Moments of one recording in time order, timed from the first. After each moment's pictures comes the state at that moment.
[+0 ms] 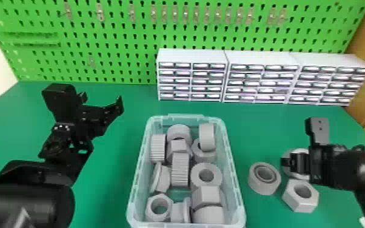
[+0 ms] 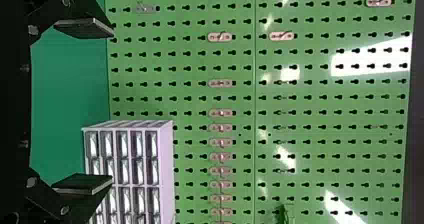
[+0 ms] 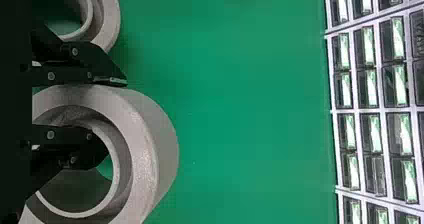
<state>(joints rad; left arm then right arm) -0.04 0.15 -0.04 -1.83 0.14 0.26 -0.04 -0.30 -0.26 -0.08 -1.47 -0.25 1.11 0.06</state>
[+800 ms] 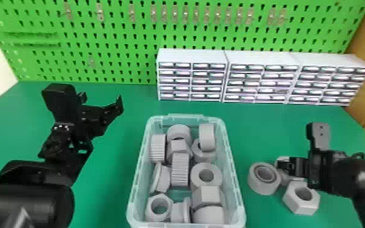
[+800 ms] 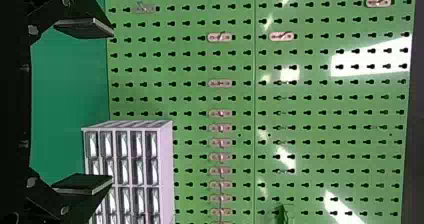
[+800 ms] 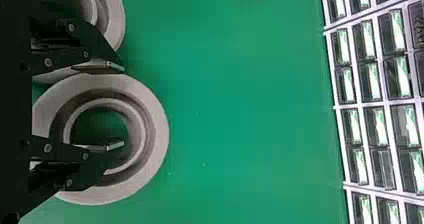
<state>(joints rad) -0.04 0.15 -0.04 -1.83 0.14 0.26 -0.04 -0.27 -0.22 -0.12 -1.47 -0.24 1.07 0.06</state>
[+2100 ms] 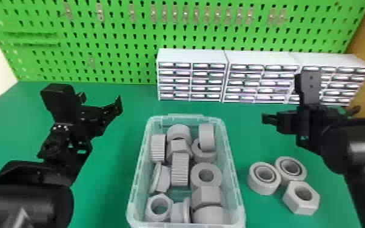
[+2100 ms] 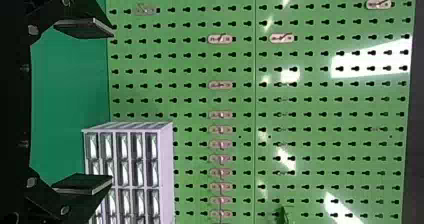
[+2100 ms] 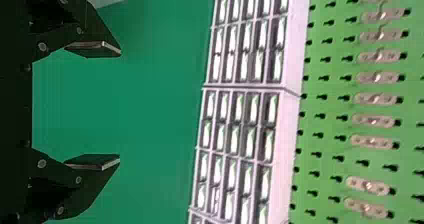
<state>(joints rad) -0.04 0.15 -0.03 -1.83 0.14 0.26 -0.04 -0.33 -0.22 0.02 -1.77 -0.14 1.04 0.06</state>
